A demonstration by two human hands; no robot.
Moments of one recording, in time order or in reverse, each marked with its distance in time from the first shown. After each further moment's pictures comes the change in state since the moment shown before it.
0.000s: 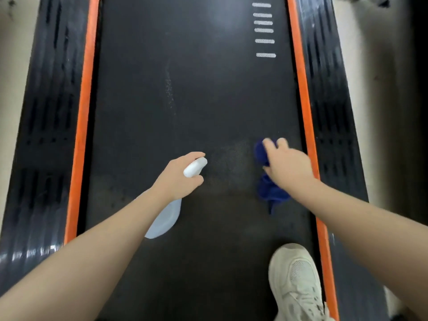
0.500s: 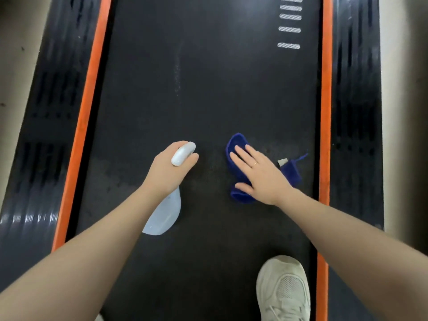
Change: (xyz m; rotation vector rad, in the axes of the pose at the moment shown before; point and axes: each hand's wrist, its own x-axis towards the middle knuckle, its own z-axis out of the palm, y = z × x) left_hand -0.007 0.014 0.011 -0.159 0.286 -0.122; right_hand 0.032 -0.009 0.072 0.285 0.062 -0.668
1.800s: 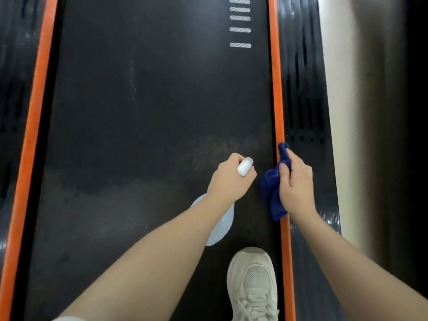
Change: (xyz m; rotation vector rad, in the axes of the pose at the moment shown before) left_hand -0.022 0.085 0.164 0.013 -0.252 0.007; right_hand -0.112 0.036 -0.019 0.644 0.669 0.747
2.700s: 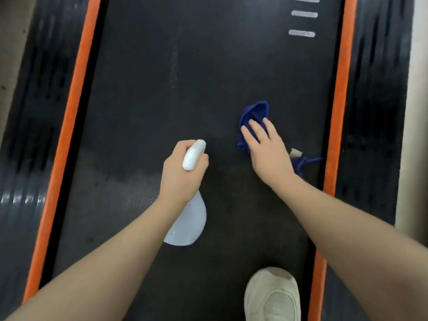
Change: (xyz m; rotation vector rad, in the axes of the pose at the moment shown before) left_hand -0.014 -0.061 -0.110 -0.185 0.473 -0.063; right_hand 0.081 -0.041 0.126 -0.700 -0.225 -0.781
